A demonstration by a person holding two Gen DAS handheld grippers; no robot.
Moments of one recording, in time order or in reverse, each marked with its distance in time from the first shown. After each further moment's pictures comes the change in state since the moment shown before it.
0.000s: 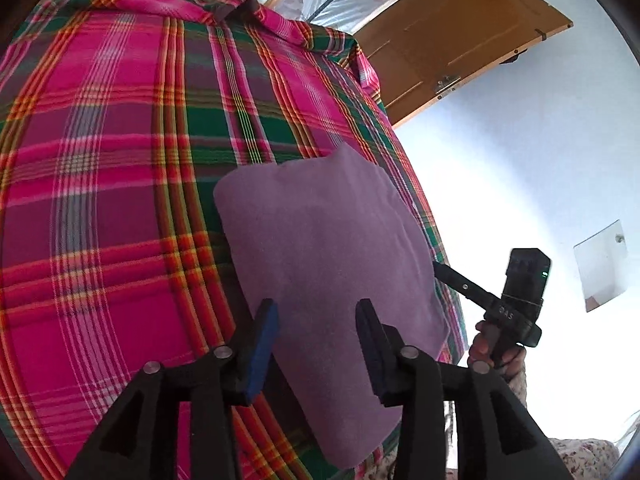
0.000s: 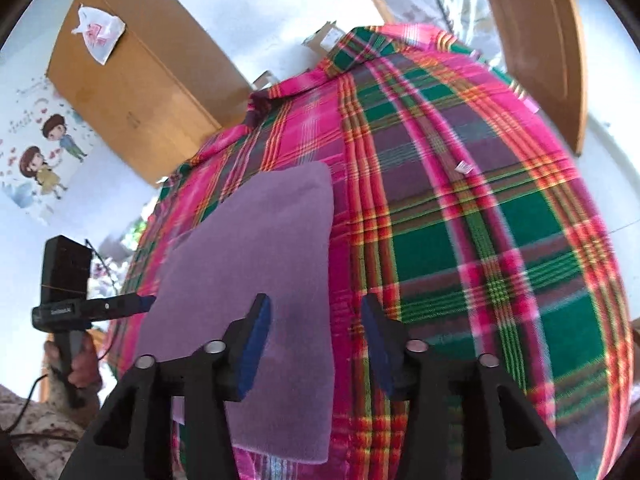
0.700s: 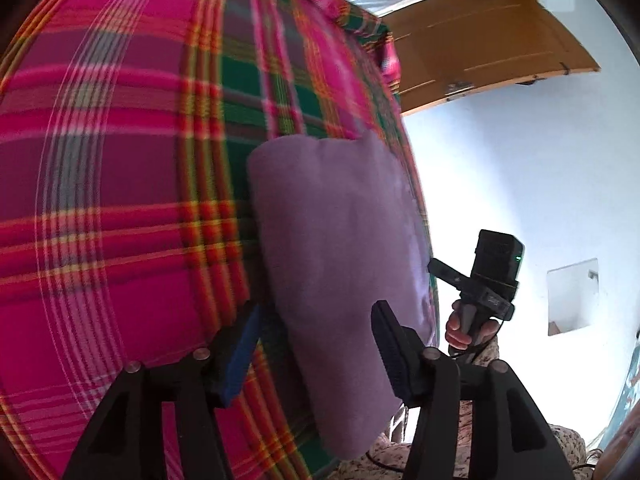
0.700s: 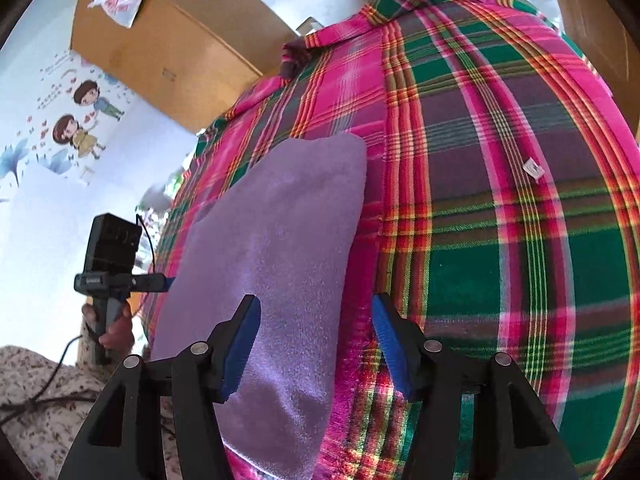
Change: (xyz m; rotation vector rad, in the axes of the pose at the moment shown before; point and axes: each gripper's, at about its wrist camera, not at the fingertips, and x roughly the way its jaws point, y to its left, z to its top) left arm 0.005 0.042 0.000 -0.158 0.100 -0.119; right arm 0.033 -0.006 0.032 -0.081 0.214 0.185
